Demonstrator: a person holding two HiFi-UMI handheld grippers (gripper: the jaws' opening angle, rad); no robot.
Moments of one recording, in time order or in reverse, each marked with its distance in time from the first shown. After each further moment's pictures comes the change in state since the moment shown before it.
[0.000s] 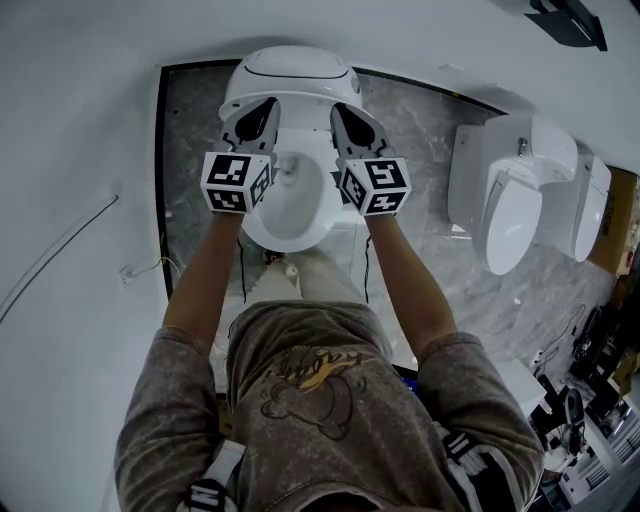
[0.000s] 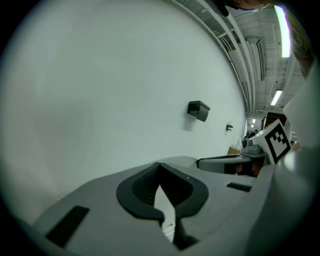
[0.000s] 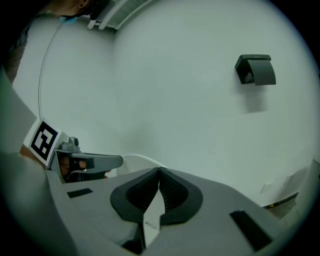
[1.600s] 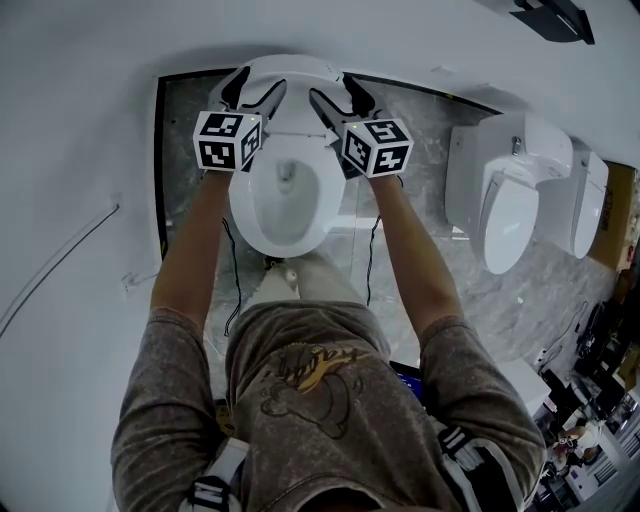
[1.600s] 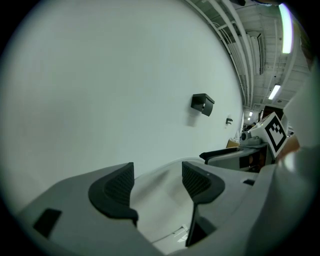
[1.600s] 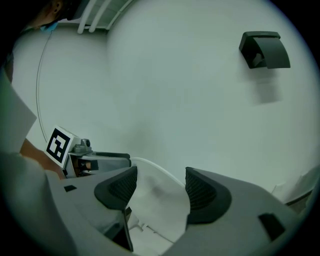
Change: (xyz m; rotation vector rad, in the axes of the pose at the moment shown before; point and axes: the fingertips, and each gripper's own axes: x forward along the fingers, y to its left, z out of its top) left arm 0.062 0.033 0.021 0.049 0.081 -0.030; right arm 0.046 -0.033 0.023 0.057 0.062 0.096
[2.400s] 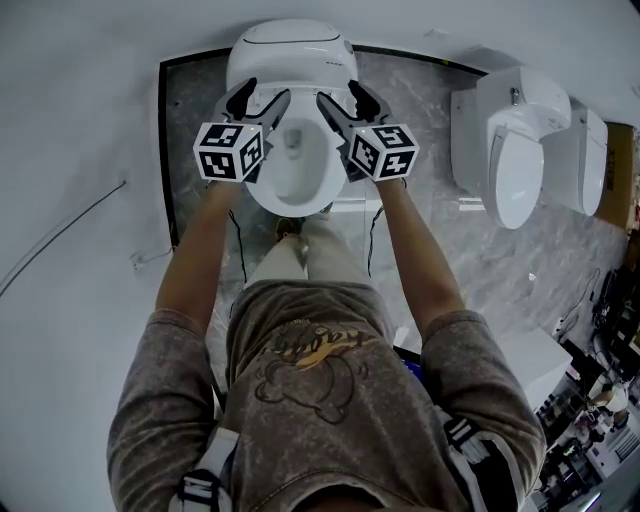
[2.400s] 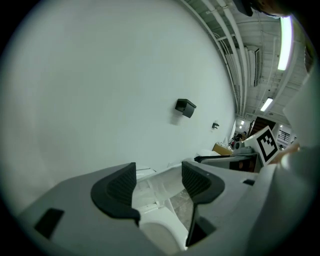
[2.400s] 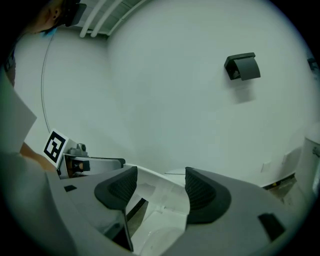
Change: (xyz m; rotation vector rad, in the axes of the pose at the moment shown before) left arm -0.128 -0.062 -0.055 -0.081 0.013 -0.102; right arm -0.099 0.090 -0.060 0.064 -0.040 -0.069
